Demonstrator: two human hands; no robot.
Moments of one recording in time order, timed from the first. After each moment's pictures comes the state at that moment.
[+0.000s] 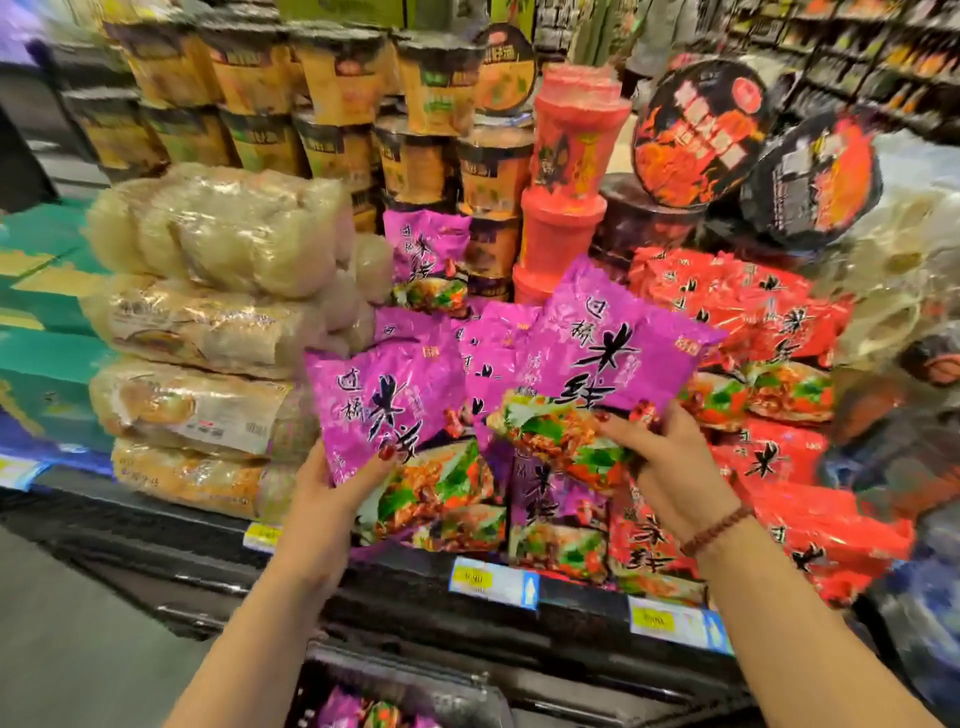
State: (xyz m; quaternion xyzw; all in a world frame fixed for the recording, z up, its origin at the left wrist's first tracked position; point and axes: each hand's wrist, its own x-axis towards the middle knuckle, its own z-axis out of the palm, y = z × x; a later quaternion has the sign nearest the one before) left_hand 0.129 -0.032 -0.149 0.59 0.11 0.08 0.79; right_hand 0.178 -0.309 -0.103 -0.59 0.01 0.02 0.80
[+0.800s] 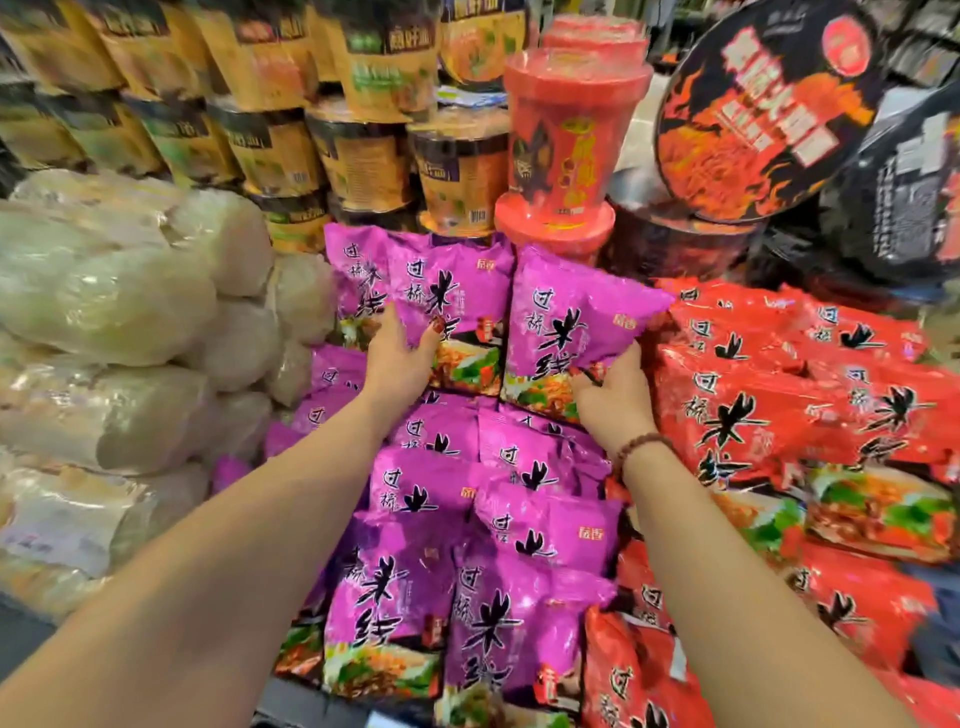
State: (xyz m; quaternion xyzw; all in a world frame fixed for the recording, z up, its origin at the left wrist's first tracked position) left_hand 0.421 -0.107 -0.149 0.84 0.13 0.16 0.50; right_hand 0.404 -0.321 -0.133 -0.85 0.06 -0.05 0.52
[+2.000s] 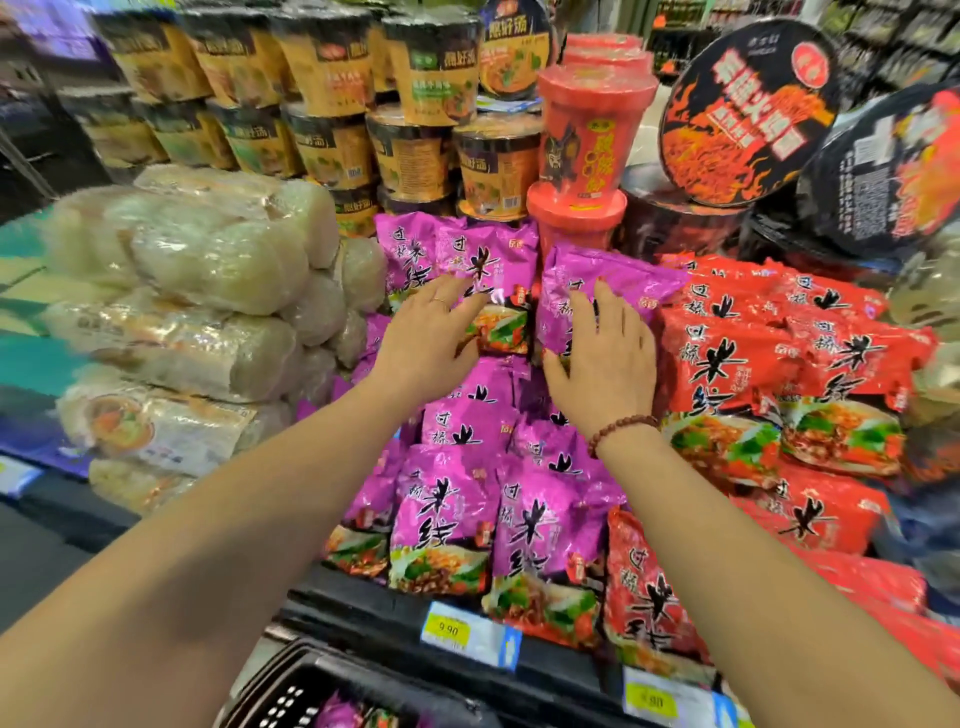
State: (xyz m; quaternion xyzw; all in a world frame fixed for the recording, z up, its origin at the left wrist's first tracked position) left_hand 0.341 -0.079 -0.110 0.96 -0.17 0.21 0.08; right_hand 0.325 -0.284 -0.111 -0.96 -0.09 -0.26 0.10
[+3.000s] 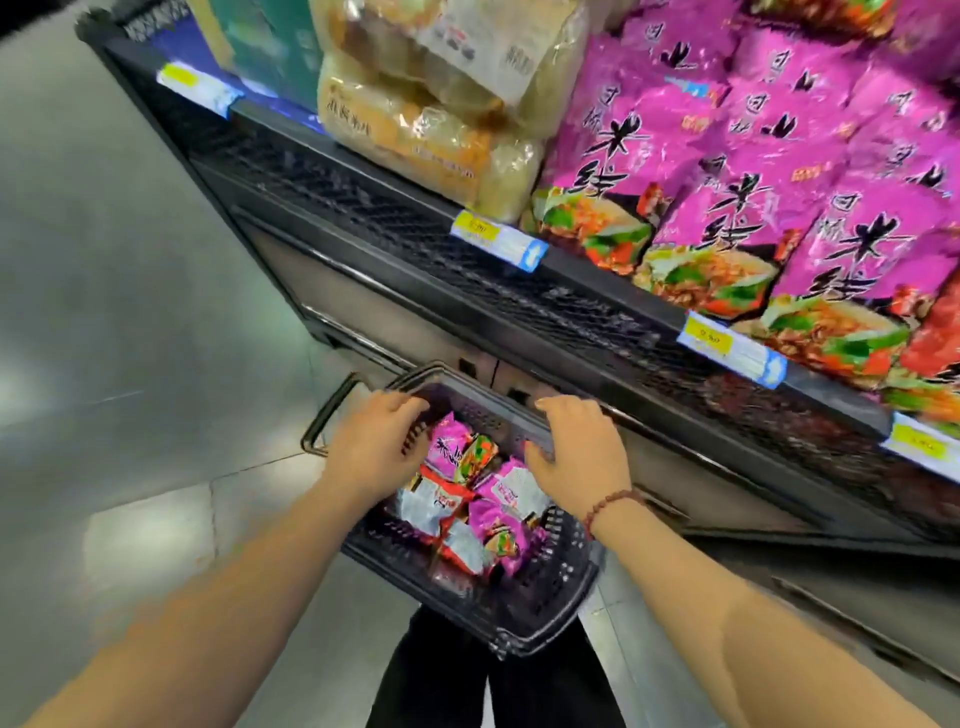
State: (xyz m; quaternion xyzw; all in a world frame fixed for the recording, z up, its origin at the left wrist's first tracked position) left_hand -0.054 0.107 -0.369 0.98 0.04 -0.05 0.19; right_hand 0.023 -0.126 -0.346 -0.95 -0.25 0.13 0.12
